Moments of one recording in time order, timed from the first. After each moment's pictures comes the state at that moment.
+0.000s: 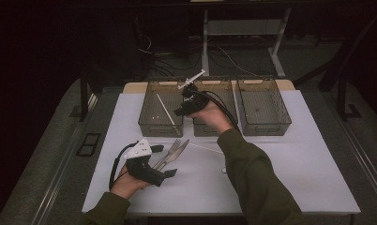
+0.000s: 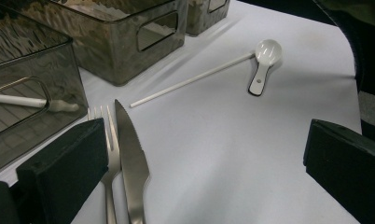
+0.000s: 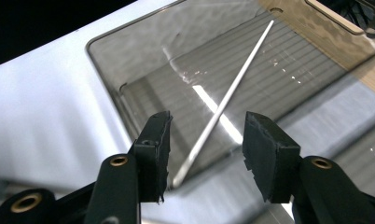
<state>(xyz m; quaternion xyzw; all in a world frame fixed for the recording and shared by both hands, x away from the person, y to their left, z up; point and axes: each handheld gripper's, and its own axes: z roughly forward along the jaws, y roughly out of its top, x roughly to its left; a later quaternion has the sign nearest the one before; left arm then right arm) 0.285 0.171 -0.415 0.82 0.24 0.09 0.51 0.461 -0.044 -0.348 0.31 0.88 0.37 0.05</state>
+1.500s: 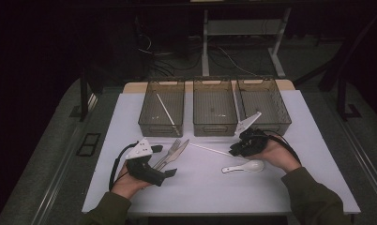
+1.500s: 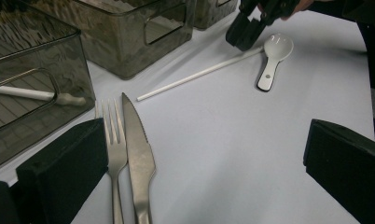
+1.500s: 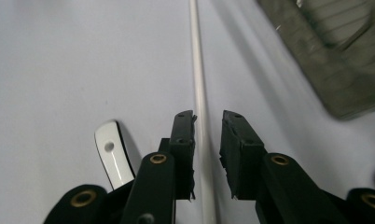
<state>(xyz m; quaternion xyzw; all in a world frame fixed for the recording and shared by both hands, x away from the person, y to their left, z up) 0.285 0.170 -0.416 0.82 0.26 0.09 0.50 0.366 -0.202 -0.420 0.21 0.93 0.29 0.02</state>
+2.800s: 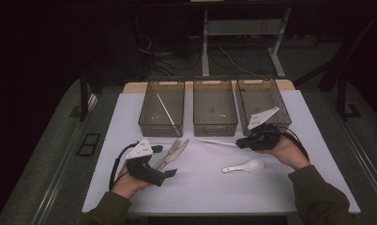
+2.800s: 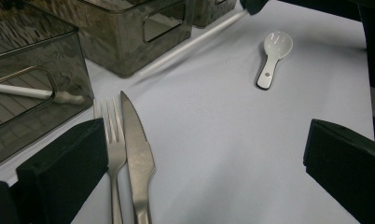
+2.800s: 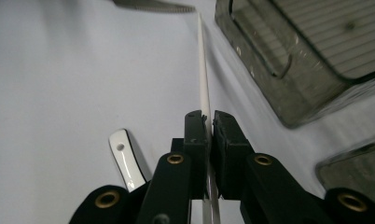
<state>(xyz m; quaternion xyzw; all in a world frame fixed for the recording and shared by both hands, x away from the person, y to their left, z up) 0.285 0.170 -0.416 0.82 0.26 0.09 0.50 0.358 -0.231 -0.385 0.21 0.91 0.36 0.05</state>
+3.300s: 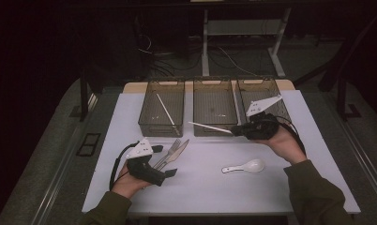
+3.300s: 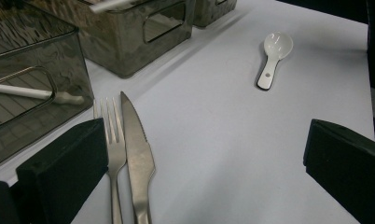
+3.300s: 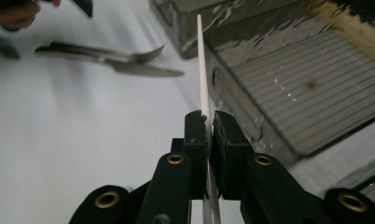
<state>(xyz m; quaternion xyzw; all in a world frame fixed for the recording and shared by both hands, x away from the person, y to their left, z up) 0.286 0.170 -0.417 0.82 0.25 0.09 0.50 0.363 -0.211 -0.345 0.24 0.88 0.40 0.08</state>
